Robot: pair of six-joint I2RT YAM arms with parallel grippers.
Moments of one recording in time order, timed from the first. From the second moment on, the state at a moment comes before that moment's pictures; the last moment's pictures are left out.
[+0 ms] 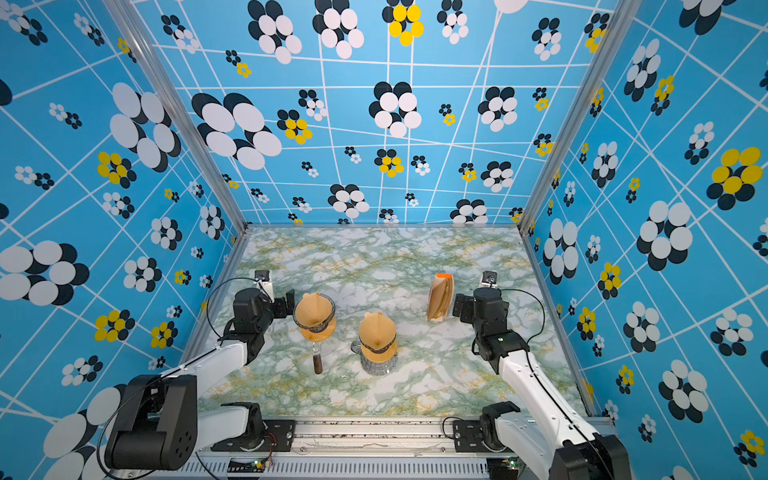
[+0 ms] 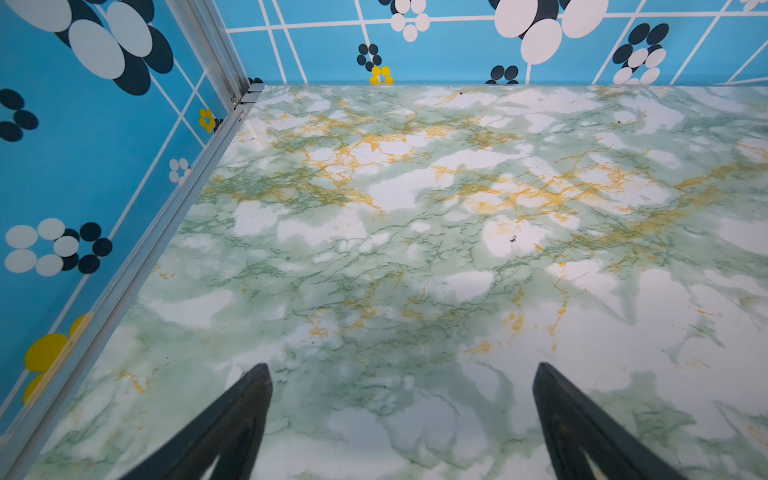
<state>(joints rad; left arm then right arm) -0.02 1.27 0.40 0.43 -0.05 0.00 0.19 0.98 0.53 -0.14 0.32 0.23</state>
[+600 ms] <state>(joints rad) -0.08 1.43 0.38 0.72 -0.03 0.06 0.03 1.16 0.49 0.13 0.25 0.22</state>
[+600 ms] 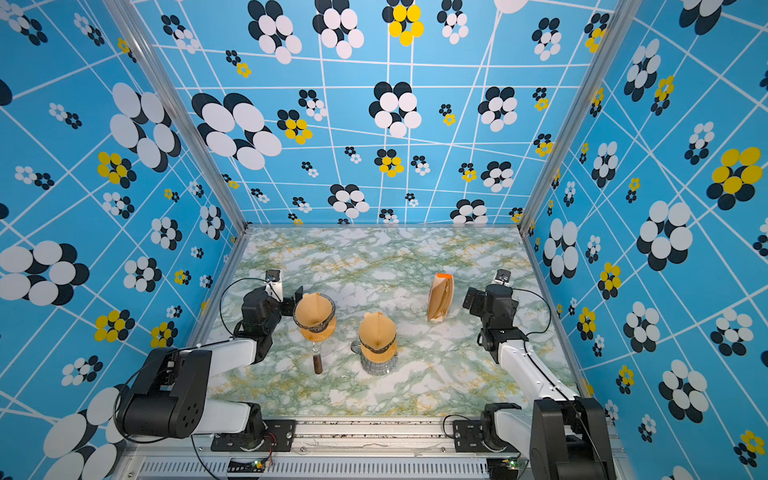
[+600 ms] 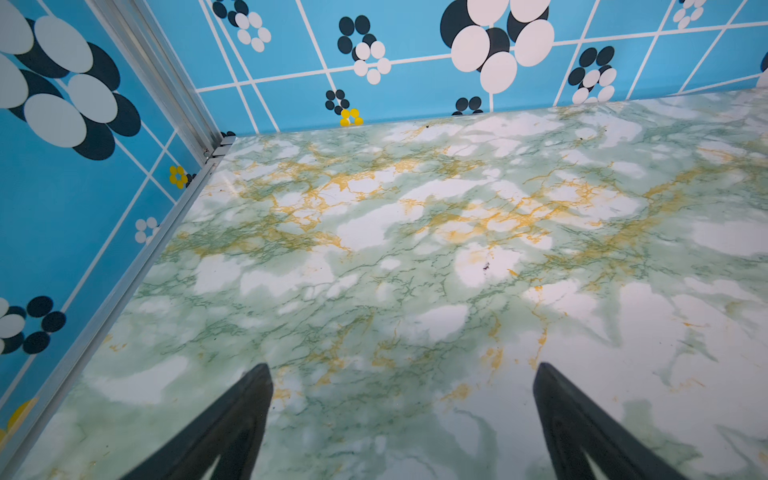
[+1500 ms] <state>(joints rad) -0.01 1.54 0.37 0.81 0.01 0.01 -0.03 1.46 0.40 0.68 0.08 0.09</state>
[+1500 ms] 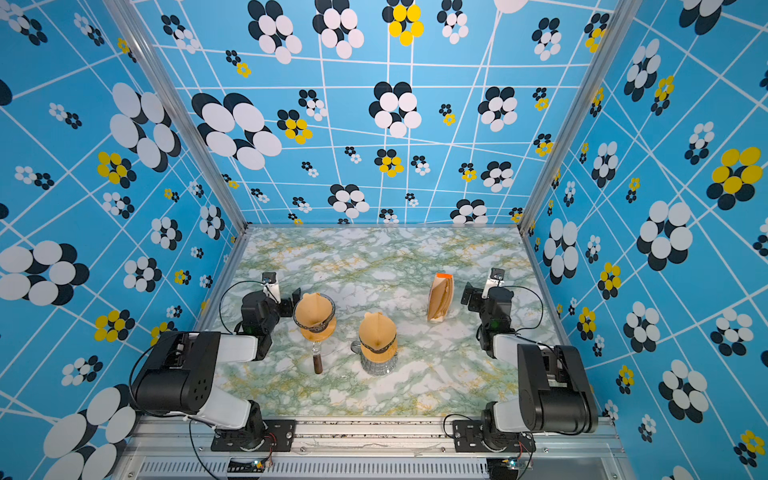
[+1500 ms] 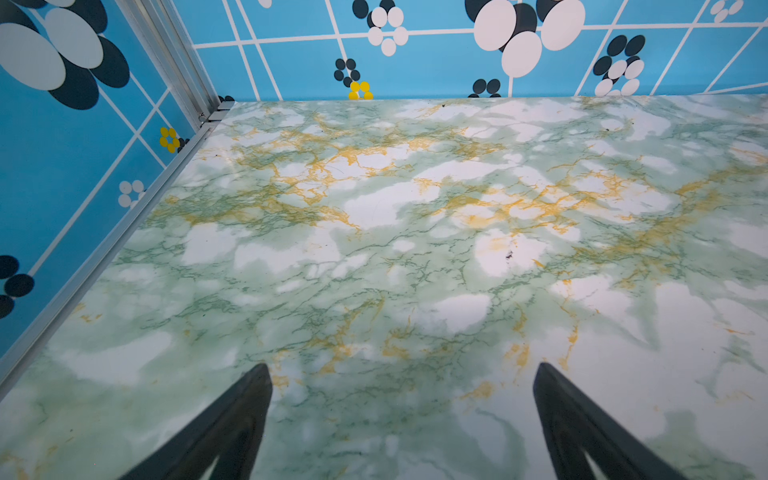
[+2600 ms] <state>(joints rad) -0.01 1.54 0.37 0.81 0.01 0.01 -0.04 1.56 0.37 0.86 -0.07 0.04</state>
